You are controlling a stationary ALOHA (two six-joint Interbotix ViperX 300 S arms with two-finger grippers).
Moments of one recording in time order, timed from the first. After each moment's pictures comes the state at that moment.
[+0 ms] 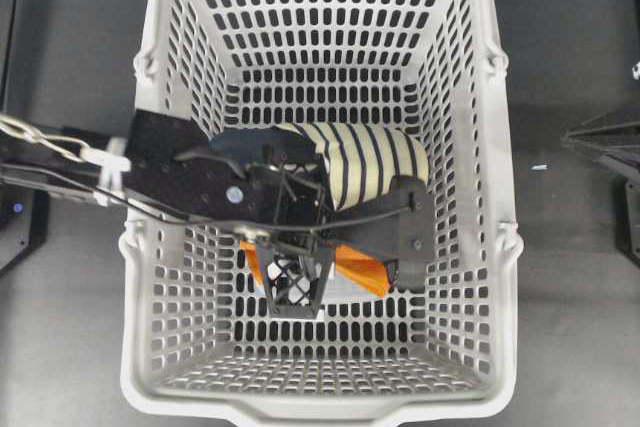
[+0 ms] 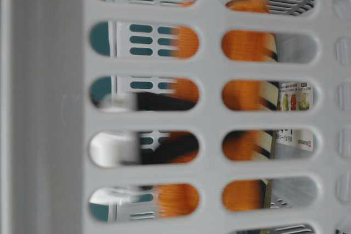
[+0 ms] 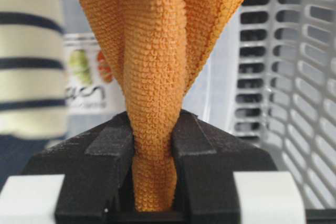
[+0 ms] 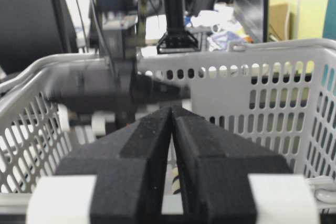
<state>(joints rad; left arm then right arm) -0.14 0.20 -0.07 0.04 1.10 -0.12 0.01 -1.06 1.18 0.02 -0.18 0.03</state>
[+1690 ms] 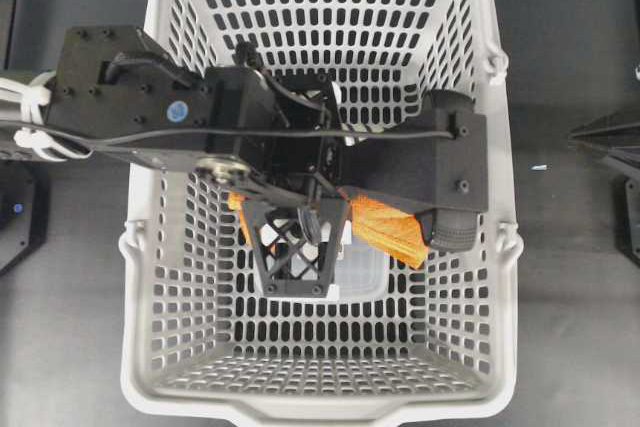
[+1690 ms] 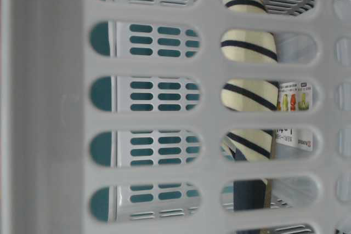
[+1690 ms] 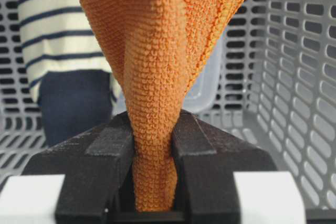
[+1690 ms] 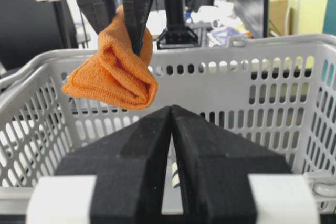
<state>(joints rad) -0.13 0.23 -0.56 0.04 1.56 -0.11 0.01 -1.08 1.18 0.02 -0.15 0.03</state>
